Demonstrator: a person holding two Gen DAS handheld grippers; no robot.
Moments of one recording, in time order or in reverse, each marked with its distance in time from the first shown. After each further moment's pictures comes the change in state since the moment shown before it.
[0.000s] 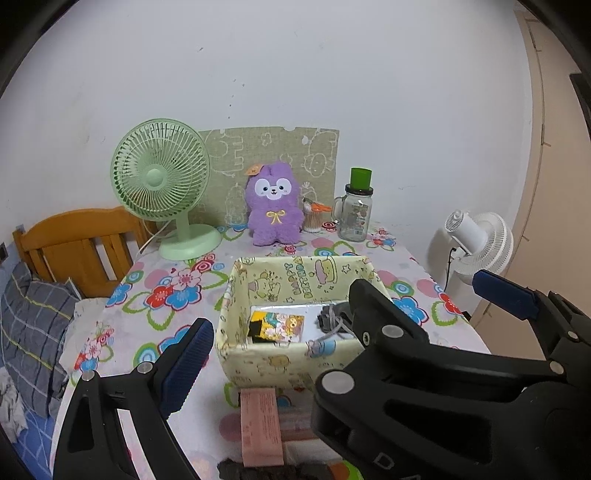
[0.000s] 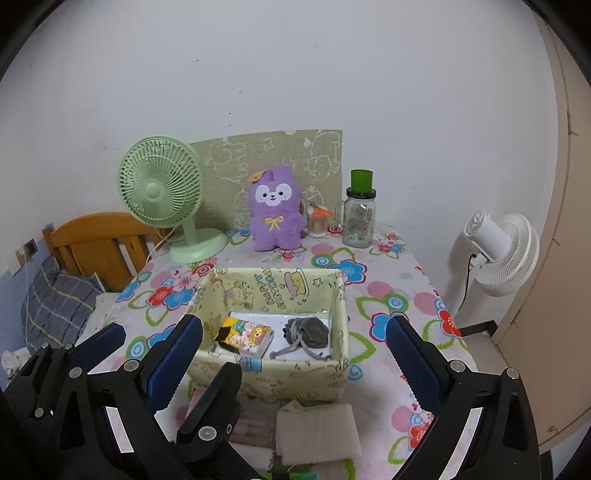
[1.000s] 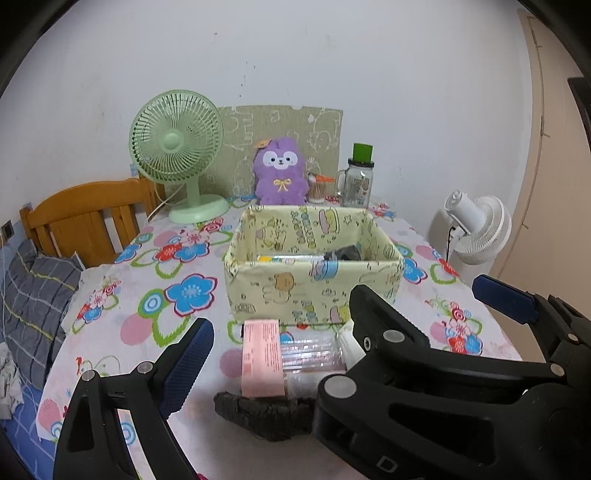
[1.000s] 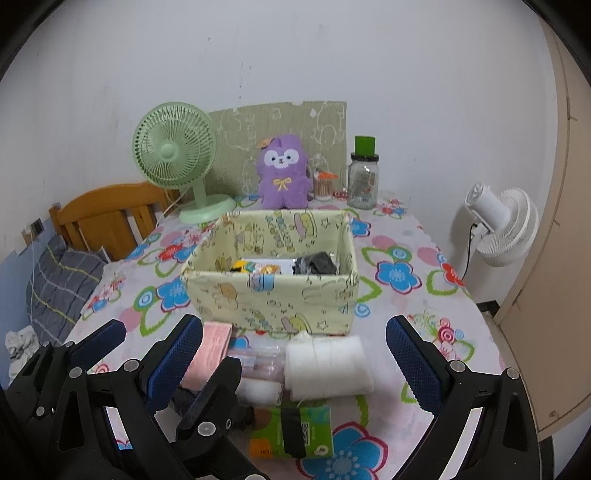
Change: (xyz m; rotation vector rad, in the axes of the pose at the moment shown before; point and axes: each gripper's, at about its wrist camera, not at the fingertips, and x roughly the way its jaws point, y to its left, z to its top) left arm -0.020 0.002 -0.063 -0.019 0.034 0.012; right arm -0.018 0.008 -0.064 -0.005 0.077 0.017
